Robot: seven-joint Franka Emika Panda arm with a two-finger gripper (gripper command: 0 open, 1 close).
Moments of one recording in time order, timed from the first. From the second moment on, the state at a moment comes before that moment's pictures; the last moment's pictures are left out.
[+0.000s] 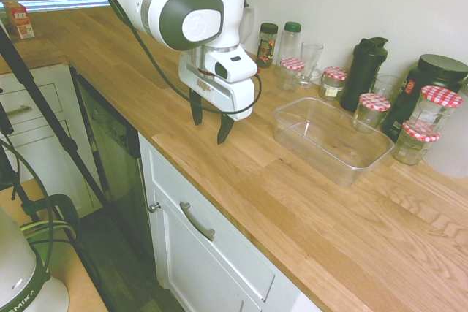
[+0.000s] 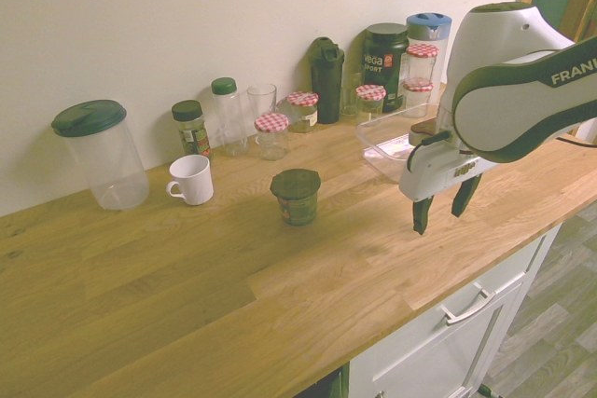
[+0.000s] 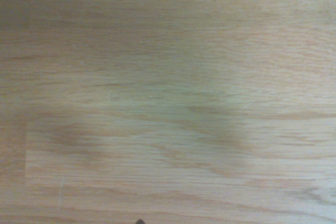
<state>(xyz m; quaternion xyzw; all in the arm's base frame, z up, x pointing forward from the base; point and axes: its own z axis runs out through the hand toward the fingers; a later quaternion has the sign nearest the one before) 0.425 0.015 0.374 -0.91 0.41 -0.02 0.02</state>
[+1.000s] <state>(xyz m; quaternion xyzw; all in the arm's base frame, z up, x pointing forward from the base) 0.465 0.134 0.355 -0.91 0.33 -0.20 0.13</state>
